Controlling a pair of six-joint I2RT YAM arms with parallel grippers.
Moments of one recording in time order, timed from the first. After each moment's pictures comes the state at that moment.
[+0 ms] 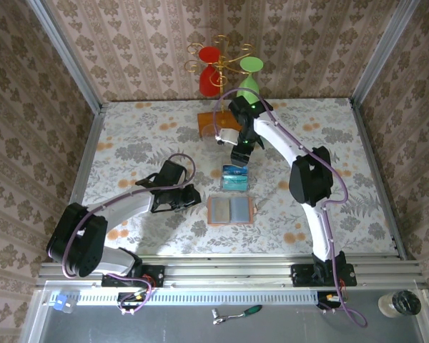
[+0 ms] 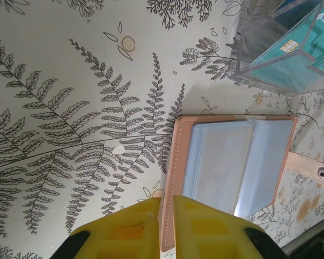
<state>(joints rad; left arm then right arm) -0.58 1.39 0.69 -0.34 0.38 -0.80 0.46 2.23 2.10 -1.26 -0.11 -0.78</state>
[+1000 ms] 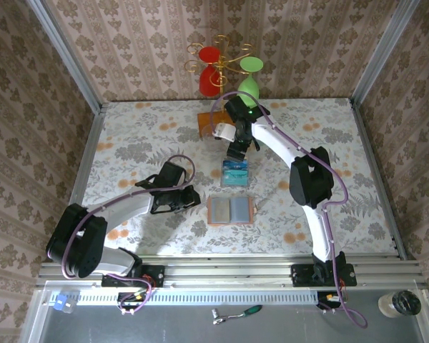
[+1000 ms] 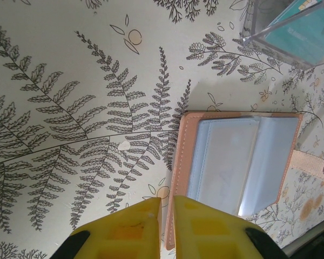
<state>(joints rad) -0.58 1.38 0.68 -0.34 0.37 -0.80 0.48 2.21 2.03 -1.02 0.07 -0.73</state>
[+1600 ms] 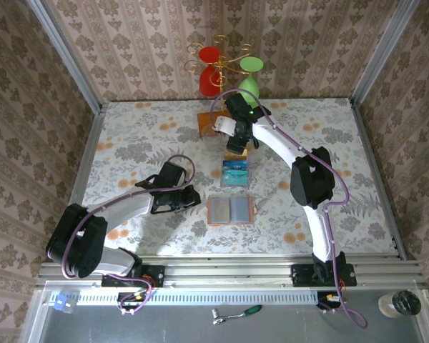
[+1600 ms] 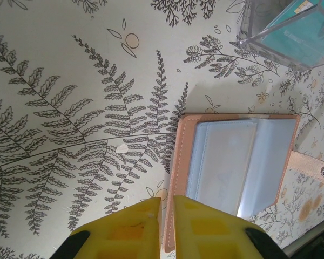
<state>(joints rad) -0.58 1.38 0.67 -0.32 0.37 -0.80 0.47 2.20 2.01 -0.89 0.16 -0.73</state>
